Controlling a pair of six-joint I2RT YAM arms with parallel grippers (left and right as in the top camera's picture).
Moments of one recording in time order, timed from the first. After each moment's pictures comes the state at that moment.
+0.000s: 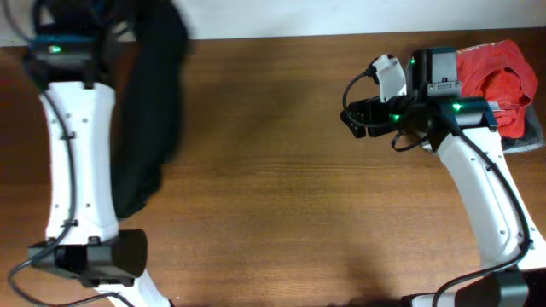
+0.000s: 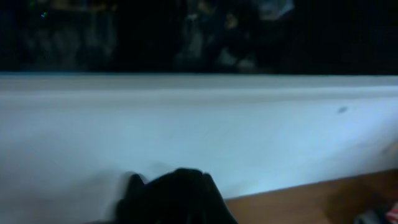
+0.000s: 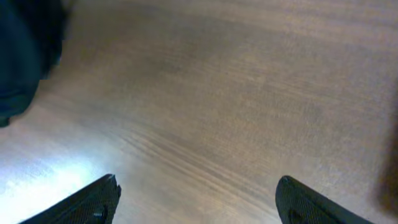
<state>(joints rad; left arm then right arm) -0.04 1.91 2.31 -0.59 0.24 -0.11 0.07 1.56 1.44 -0.86 -0.40 -0.12</state>
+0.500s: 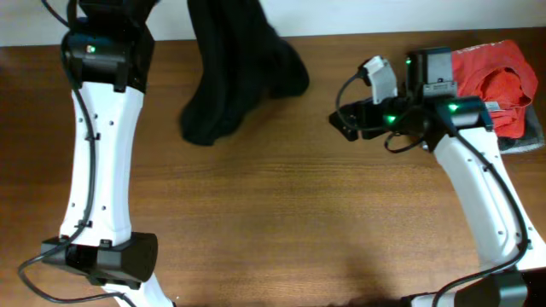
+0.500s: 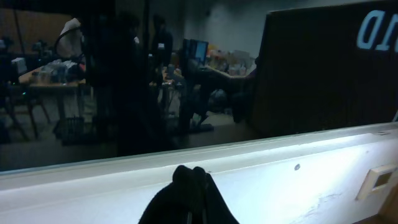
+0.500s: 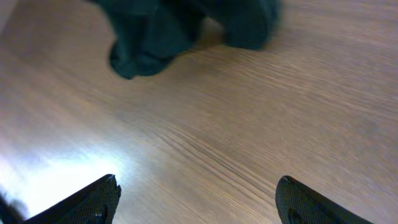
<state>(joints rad) -0.16 1.91 2.31 -0.30 0.19 -0.12 0.10 1.56 1.44 -0.85 -0.54 -0.12</state>
